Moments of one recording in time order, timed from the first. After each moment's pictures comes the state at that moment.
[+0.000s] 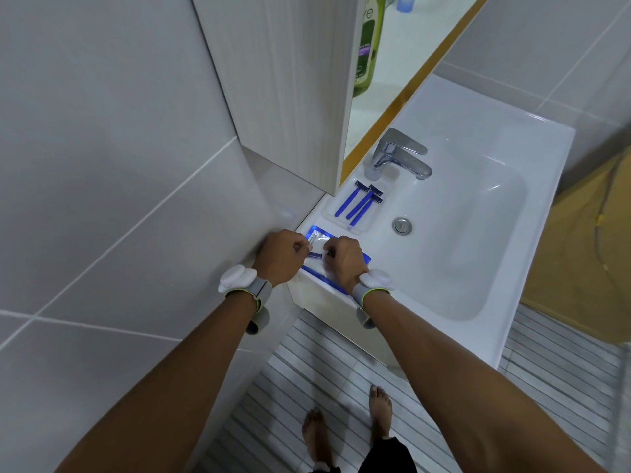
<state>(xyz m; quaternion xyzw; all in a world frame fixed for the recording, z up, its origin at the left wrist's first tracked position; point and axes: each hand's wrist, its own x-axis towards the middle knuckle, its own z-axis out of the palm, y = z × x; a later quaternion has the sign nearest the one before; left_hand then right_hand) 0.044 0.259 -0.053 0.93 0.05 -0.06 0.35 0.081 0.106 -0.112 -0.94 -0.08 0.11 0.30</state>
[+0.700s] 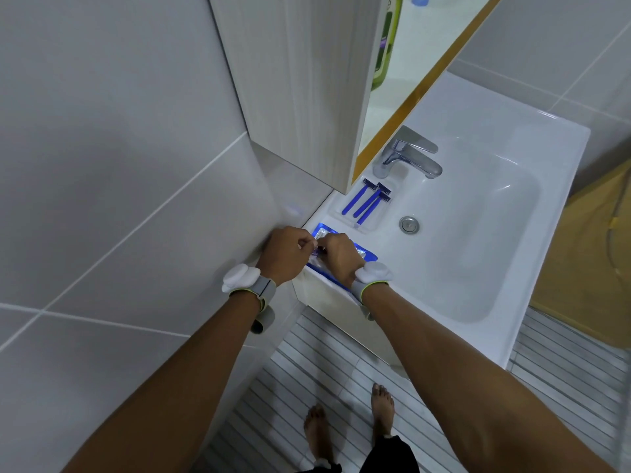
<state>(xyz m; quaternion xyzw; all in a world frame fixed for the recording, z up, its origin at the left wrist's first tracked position) 0.042 0.261 -0.050 0.93 0.04 -0.03 0.36 0.088 0.122 -0.103 -0.93 -0.22 0.14 0.25</state>
